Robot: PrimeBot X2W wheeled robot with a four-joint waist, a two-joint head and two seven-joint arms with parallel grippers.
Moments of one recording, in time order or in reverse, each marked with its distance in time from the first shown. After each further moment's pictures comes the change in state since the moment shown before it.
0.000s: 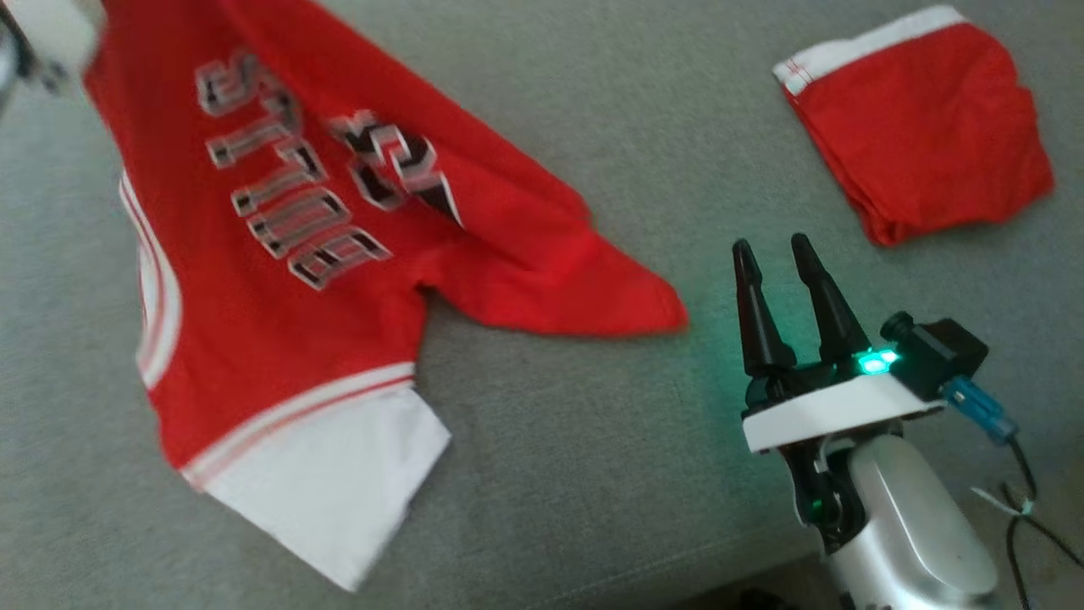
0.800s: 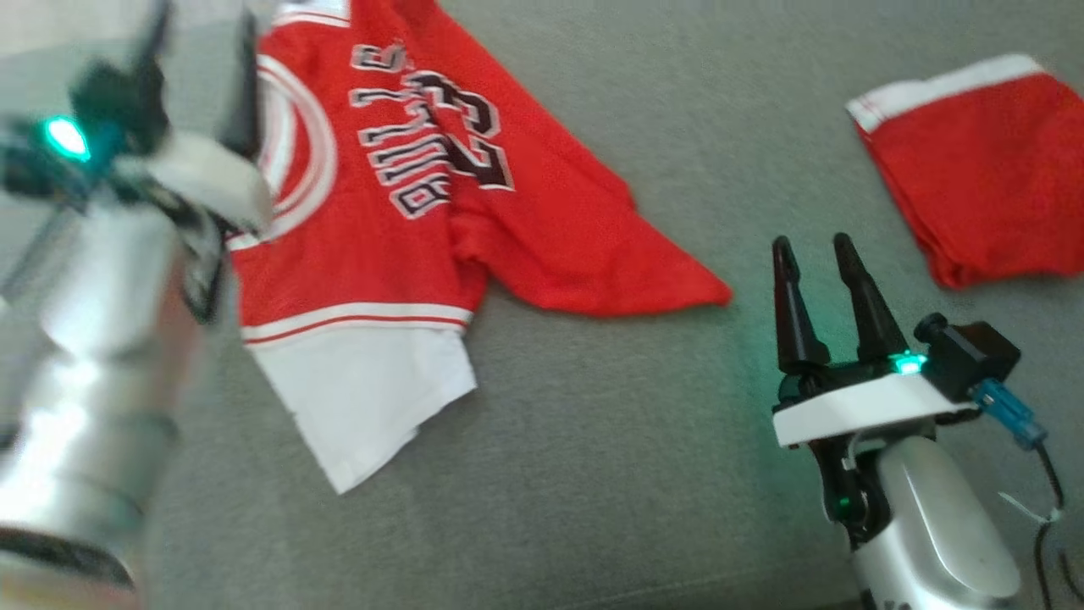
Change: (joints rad) left arm 0.243 -0.277 0.155 0.201 -0.227 0.060 -0.411; right arm -0.002 0.000 -0.084 0.014 -0.060 0.000 0.000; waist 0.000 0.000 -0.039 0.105
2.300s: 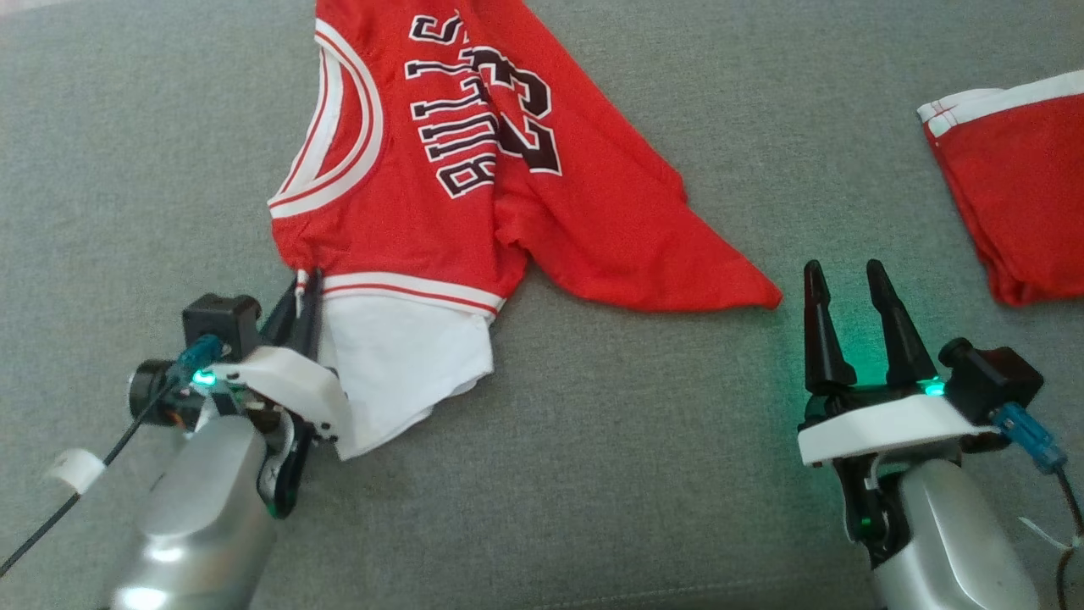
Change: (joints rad) left arm 0.430 -0.067 0.098 -0.167 -0.053 0.008 0.151; right arm 0.051 0.001 -0.072 0.002 -0.046 0.000 0.000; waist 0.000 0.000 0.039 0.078
